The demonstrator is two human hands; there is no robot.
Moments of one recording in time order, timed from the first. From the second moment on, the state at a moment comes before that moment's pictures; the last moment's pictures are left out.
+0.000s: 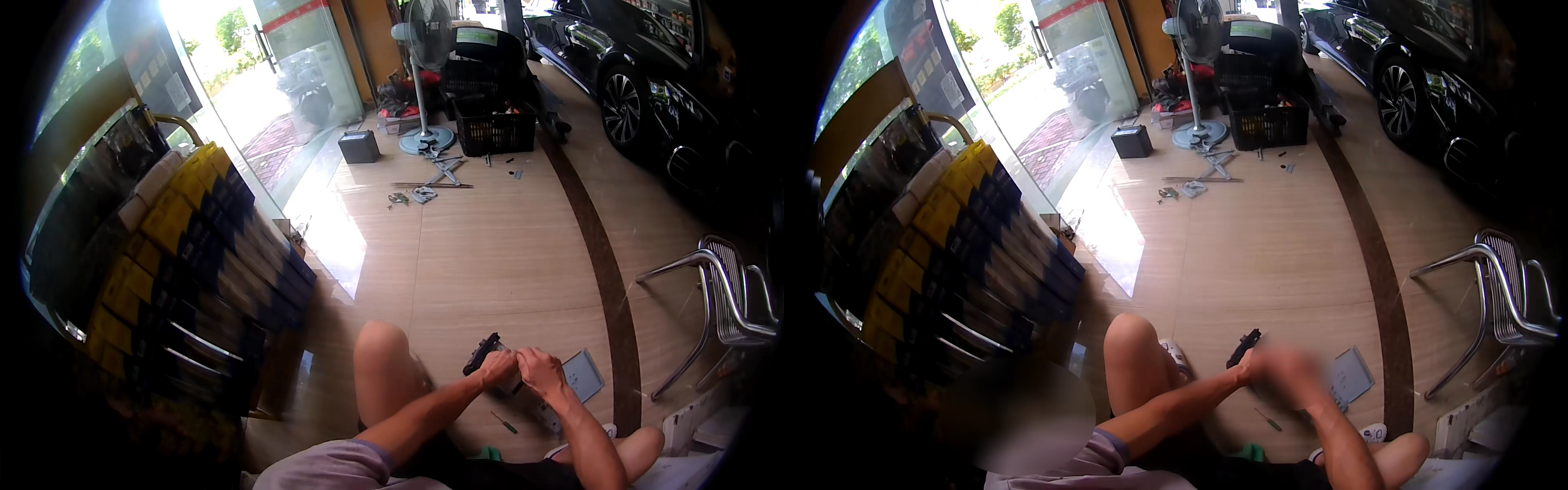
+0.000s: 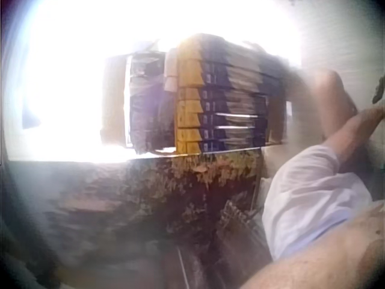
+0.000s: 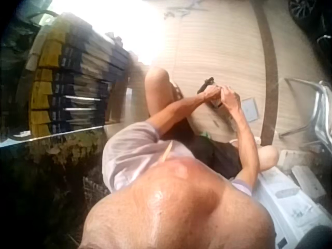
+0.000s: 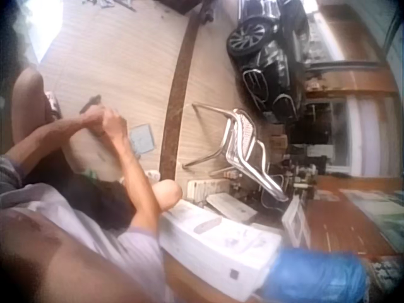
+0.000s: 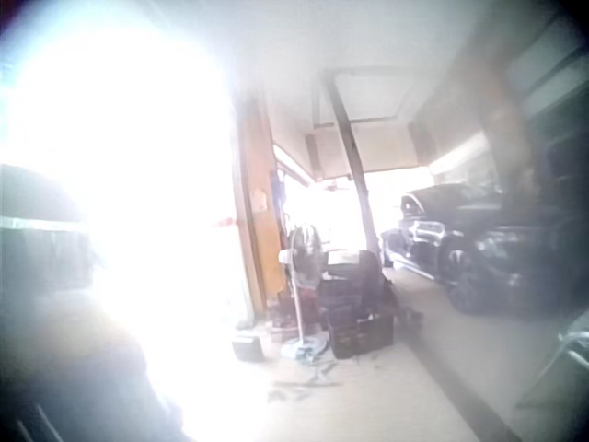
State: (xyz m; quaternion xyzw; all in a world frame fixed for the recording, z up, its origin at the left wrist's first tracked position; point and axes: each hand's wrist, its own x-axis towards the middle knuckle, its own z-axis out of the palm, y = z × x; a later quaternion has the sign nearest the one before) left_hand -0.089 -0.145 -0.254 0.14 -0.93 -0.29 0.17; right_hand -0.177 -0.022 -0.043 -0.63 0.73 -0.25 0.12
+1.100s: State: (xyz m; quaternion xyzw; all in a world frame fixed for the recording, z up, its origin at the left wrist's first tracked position) left_hand -0.104 -0.166 -0.197 0.26 -0.91 -0.32 -0.02; right_hand -0.218 0.001 0.001 -0.59 0.73 -0.33 -0.08
